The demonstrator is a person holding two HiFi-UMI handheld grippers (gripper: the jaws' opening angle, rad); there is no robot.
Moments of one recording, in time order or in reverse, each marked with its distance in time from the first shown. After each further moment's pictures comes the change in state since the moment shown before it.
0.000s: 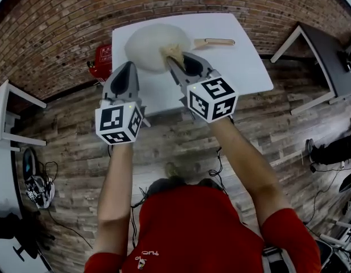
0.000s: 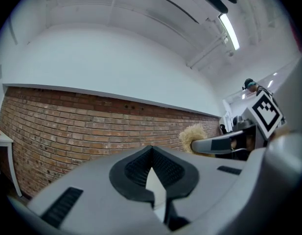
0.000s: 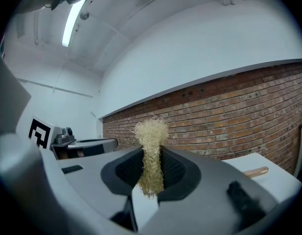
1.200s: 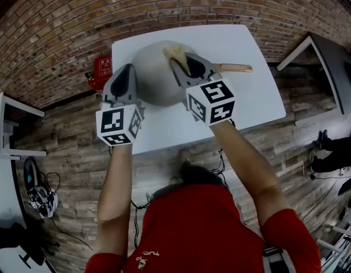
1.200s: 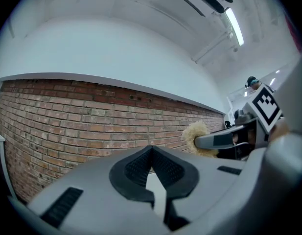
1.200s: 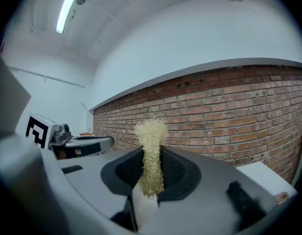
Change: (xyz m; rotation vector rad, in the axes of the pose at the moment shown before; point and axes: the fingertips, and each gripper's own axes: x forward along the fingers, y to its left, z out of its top) left arm 0.149 0.091 -0.035 0.004 0.022 0.010; right arm 0.146 -0.097 -0.005 -0.055 0.057 -0.063
